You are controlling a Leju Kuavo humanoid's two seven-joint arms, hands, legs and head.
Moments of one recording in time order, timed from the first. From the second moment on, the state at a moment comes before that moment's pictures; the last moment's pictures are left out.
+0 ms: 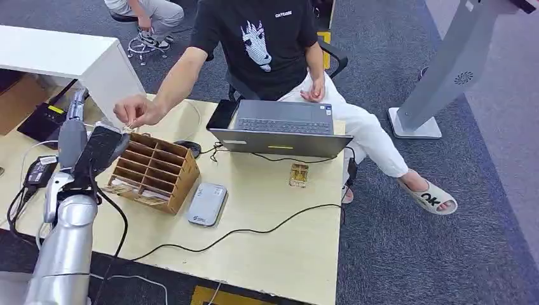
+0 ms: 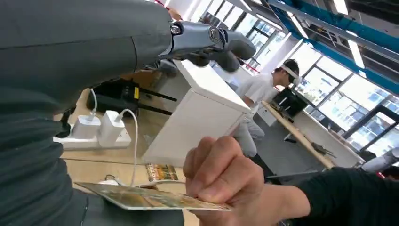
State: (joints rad) left arm -0.44 0.11 0.06 -1.27 -0.63 0.18 -0.15; right arm -0.06 0.06 -0.56 -0.22 0.50 -0.37 0.10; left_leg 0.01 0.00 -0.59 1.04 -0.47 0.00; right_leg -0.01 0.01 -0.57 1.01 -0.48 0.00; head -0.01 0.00
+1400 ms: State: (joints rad) left arm -0.44 0.13 -0.32 -1.33 -0.85 0.01 0.01; right arm -0.06 0.06 -0.58 -0.21 0.52 -0.37 0.09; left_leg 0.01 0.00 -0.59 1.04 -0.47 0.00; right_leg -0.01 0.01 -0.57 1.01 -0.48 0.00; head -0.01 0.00
